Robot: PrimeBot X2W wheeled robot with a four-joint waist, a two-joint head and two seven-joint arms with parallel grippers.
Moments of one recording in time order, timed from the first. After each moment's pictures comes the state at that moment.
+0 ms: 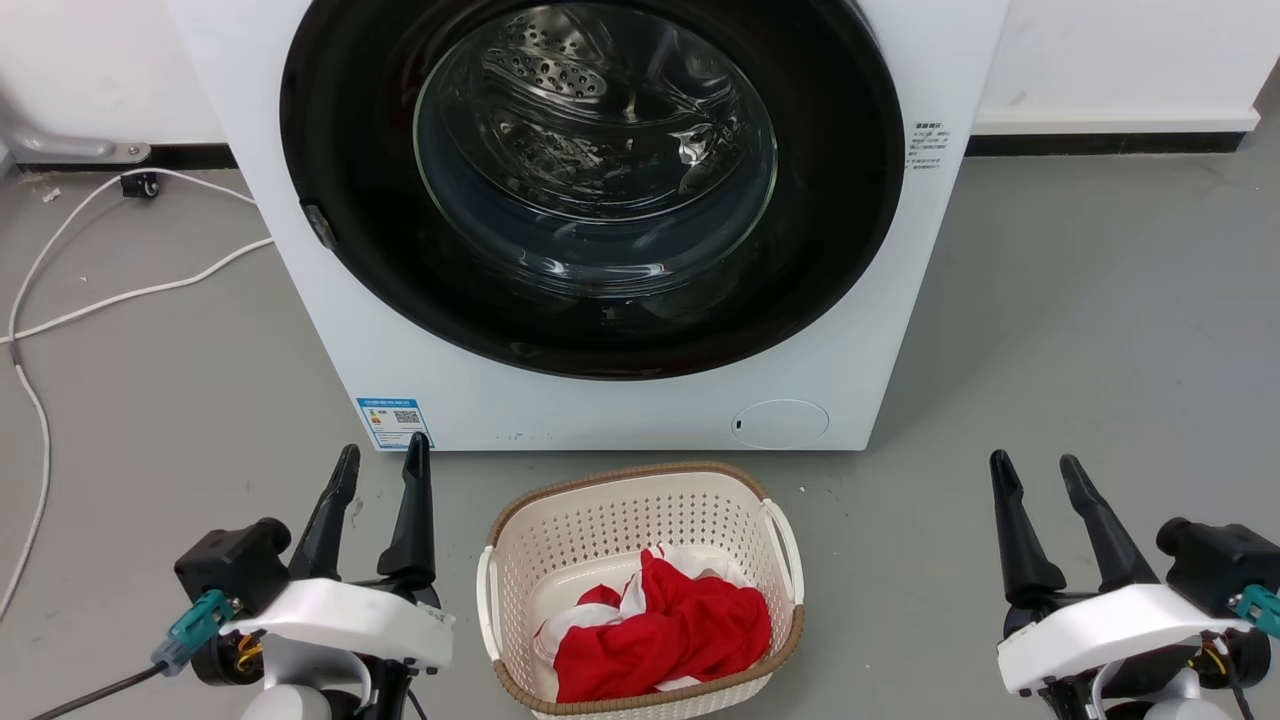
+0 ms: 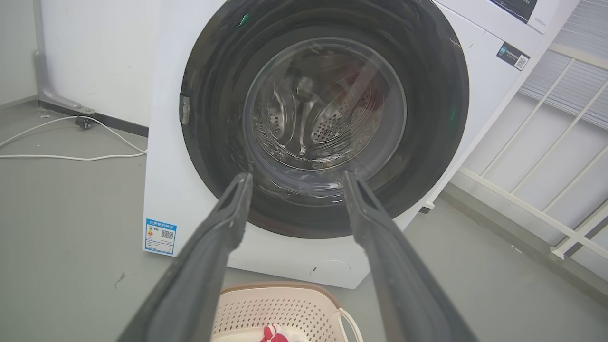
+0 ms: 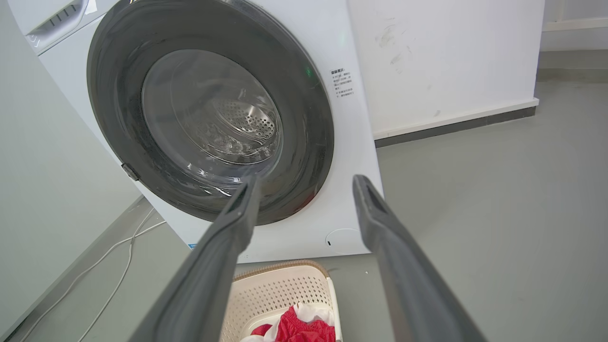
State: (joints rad) left arm -0.09 0.08 -0.03 0.13 -0.47 -0.10 -0.15; right arm -0.01 -0.05 -0.01 0.06 0.36 0.13 -0.07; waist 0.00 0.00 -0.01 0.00
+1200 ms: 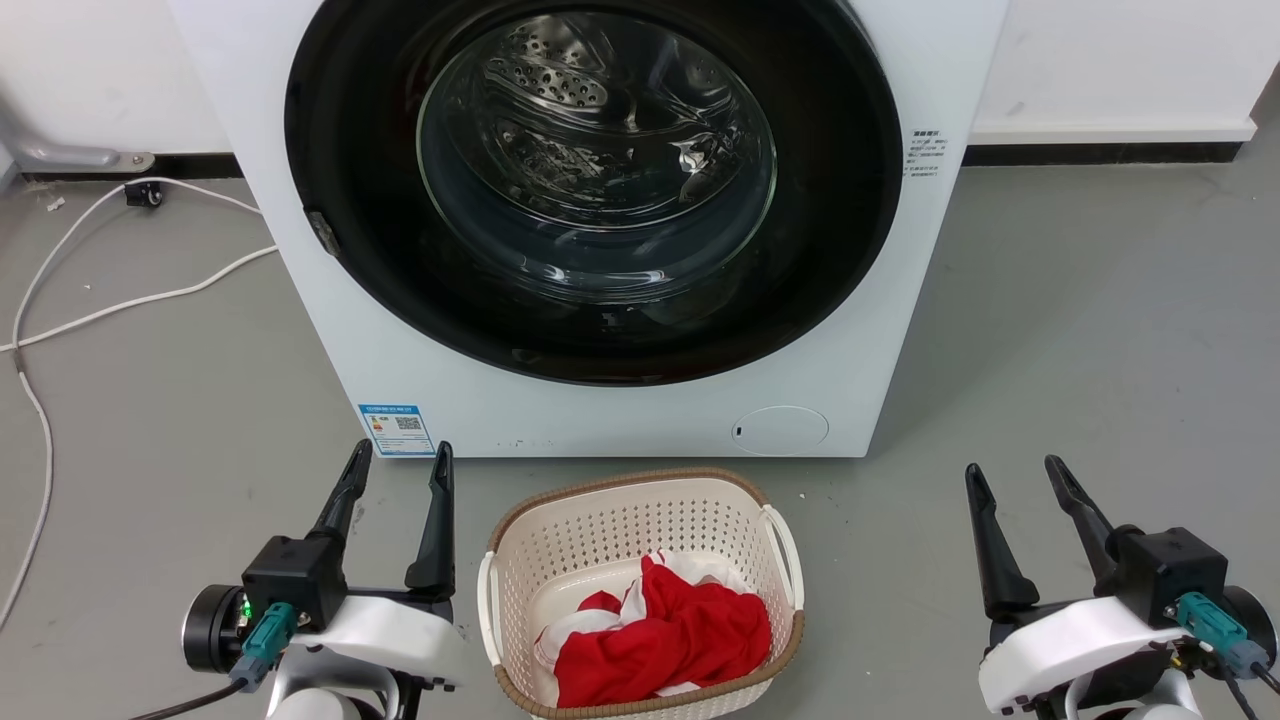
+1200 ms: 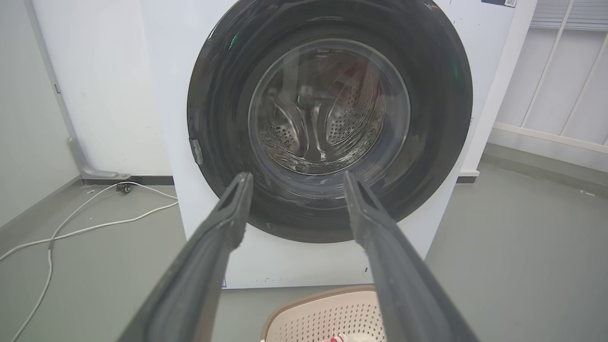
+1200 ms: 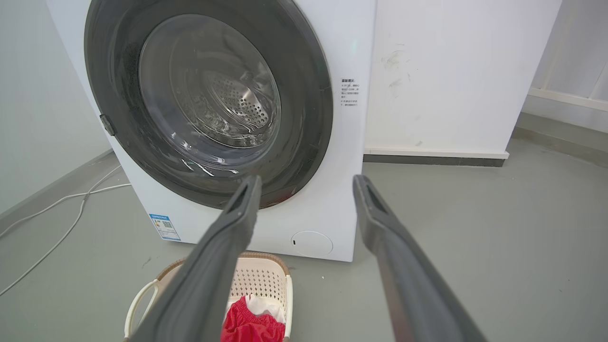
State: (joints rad) left arm -0.08 0.10 -0.07 0.15 -0.17 -0.06 -0.23; right arm 0.00 -0.05 0.01 0.05 0.09 0.13 -0.09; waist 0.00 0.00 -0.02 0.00
